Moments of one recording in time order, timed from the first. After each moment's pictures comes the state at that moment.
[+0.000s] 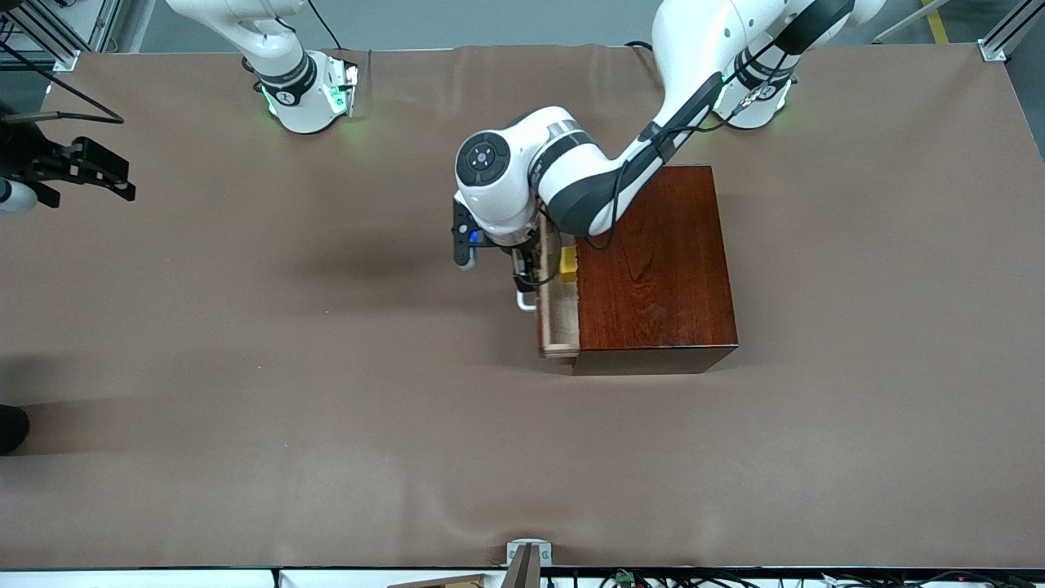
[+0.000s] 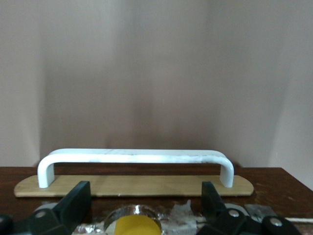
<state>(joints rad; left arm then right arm) -0.55 0.75 -0.43 -1.25 0.35 1.74 0.51 0.02 -0.04 -0.03 -1.57 0.00 1.47 -0.11</state>
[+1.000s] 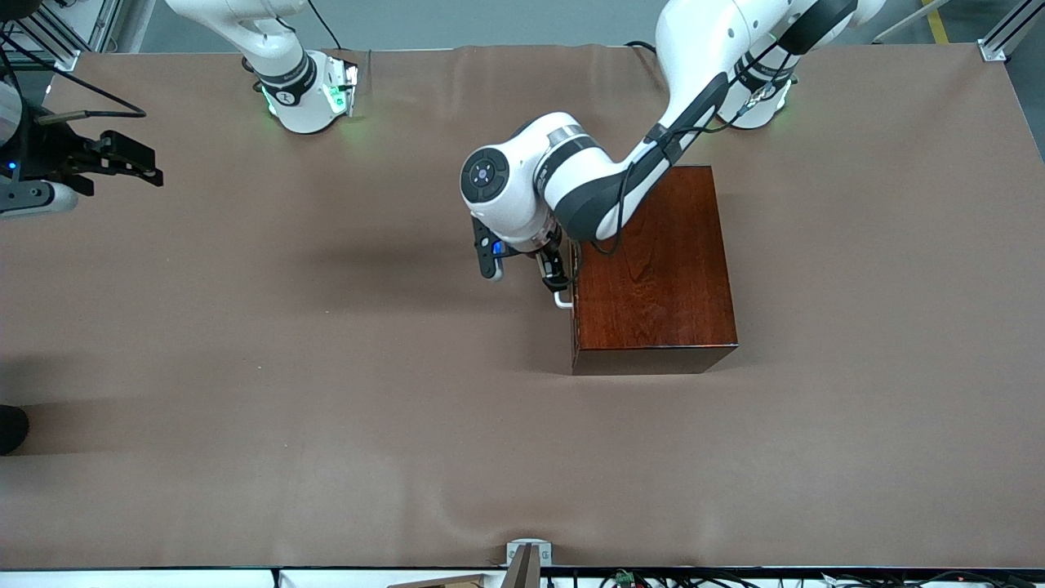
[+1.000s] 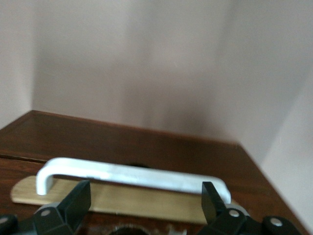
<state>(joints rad) -0.55 0.74 -0.42 -1.25 0.38 1.70 0.30 0.03 -0.03 -0.03 -1.59 0.03 1.36 -0.11</state>
